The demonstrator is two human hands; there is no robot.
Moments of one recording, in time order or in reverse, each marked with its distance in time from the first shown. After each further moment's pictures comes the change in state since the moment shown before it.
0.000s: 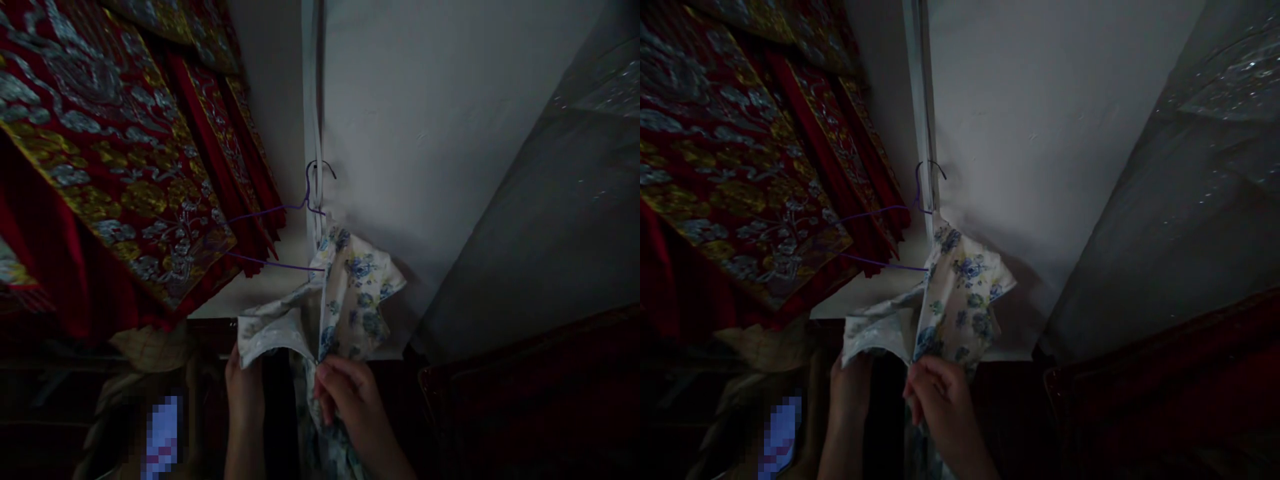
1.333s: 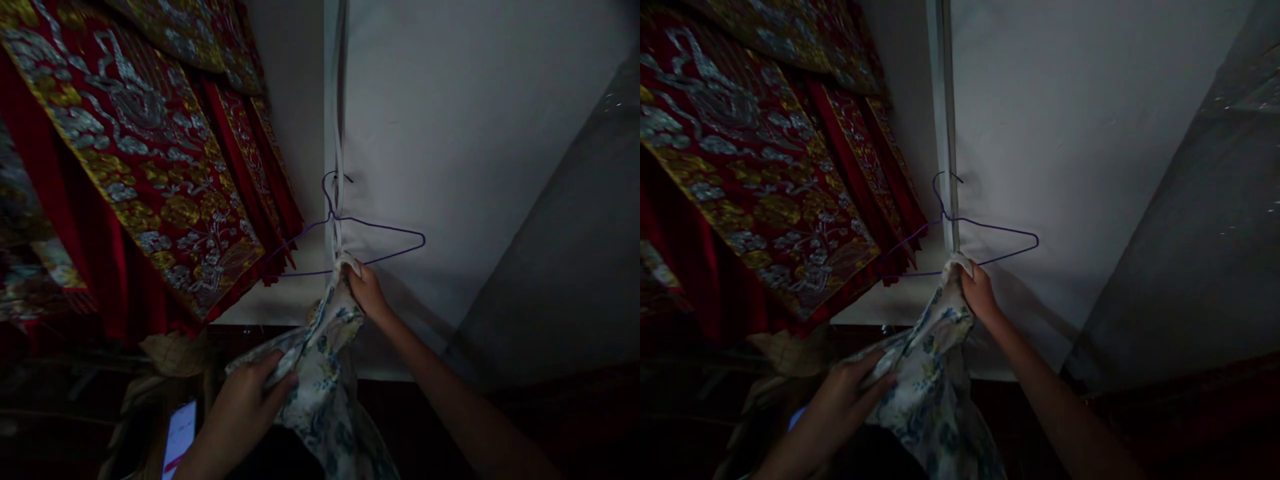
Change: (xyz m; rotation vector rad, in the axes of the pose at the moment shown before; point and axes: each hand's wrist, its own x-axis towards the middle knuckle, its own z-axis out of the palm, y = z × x) left_hand -0.006 0.098 -0.012 1.090 -0.809 0.257; right_hand 0.198 -0.020 -0.064 -0.426 0.283 -0.524
